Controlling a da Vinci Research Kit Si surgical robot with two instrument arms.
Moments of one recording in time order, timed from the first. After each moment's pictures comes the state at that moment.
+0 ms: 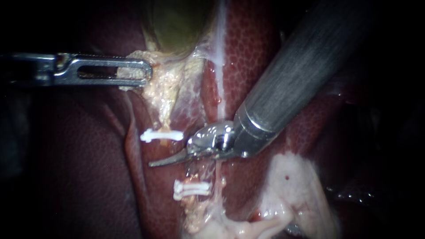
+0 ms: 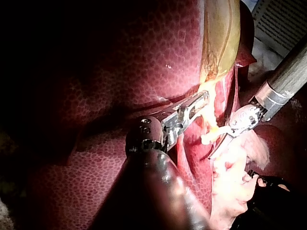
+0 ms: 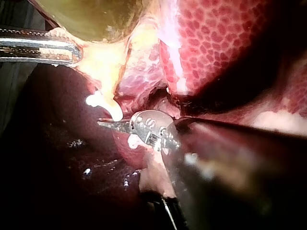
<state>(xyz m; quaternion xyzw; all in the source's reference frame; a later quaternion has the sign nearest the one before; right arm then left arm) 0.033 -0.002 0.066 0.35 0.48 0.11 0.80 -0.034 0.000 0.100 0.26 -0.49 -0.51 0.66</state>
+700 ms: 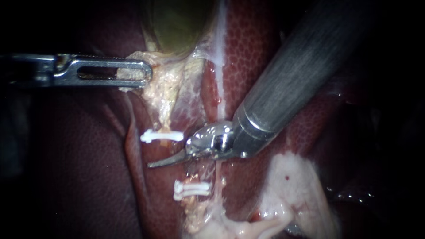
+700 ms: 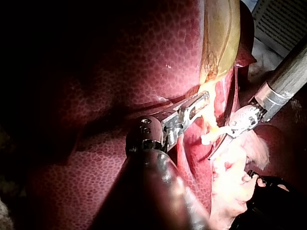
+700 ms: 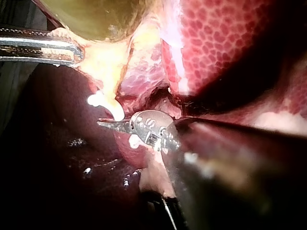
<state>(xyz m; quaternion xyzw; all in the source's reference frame) 0.033 -0.002 0.066 0.36 0.48 0.11 0.79 -0.034 0.000 0.100 0.26 -0.49 -0.51 0.66</state>
